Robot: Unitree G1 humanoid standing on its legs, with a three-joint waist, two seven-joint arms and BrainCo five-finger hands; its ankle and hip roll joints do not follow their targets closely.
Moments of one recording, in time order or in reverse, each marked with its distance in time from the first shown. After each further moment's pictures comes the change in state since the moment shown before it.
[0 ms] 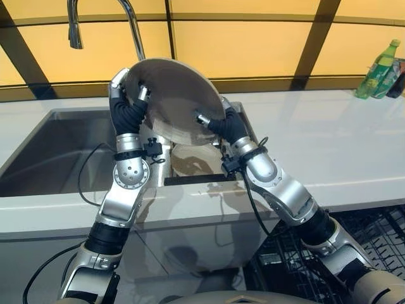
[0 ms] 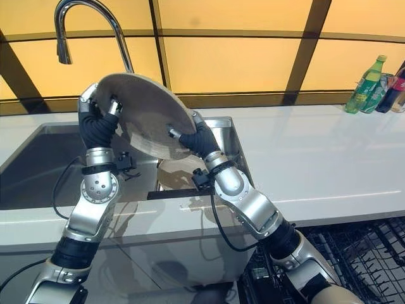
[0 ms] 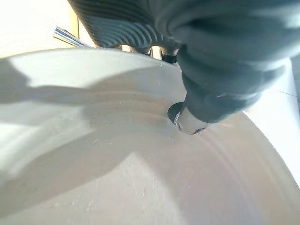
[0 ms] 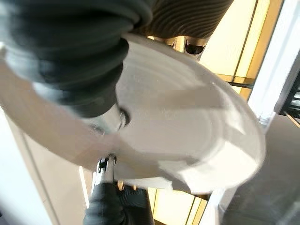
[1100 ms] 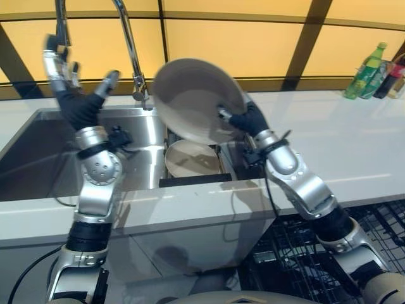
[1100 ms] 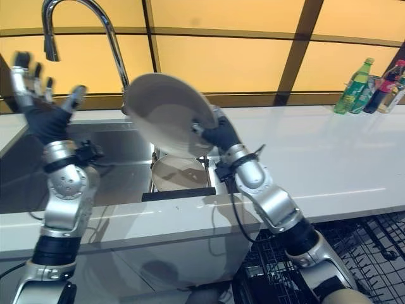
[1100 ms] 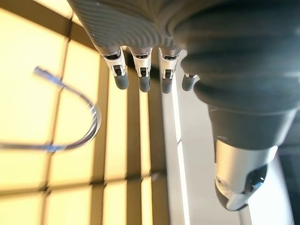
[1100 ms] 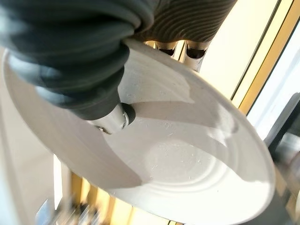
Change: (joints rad) left arm 0.001 0.109 0.259 0.050 -0.099 -0.136 0.118; right arm 0.089 -0.173 -0.200 0.002 -0.139 -0.007 0.090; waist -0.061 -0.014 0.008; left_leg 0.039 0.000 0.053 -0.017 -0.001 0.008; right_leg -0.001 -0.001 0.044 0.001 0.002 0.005
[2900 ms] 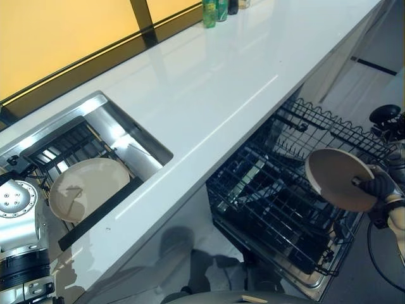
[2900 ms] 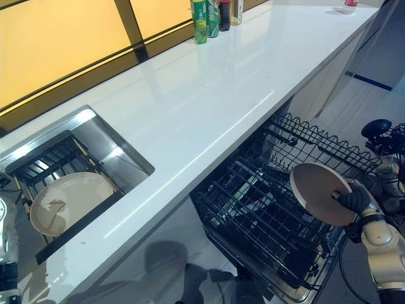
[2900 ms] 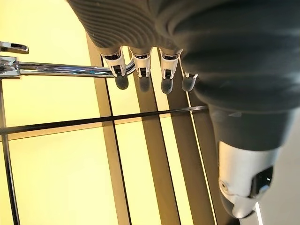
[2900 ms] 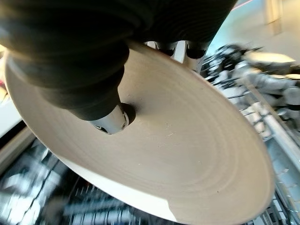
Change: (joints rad) left arm 0.247 0.134 0.380 0.176 0.004 -0.025 0.024; right arm 0.575 -0.320 -0.530 0.352 -0.421 -0.106 0.364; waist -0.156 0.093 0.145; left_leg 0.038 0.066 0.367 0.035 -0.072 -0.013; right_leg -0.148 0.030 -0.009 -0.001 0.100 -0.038
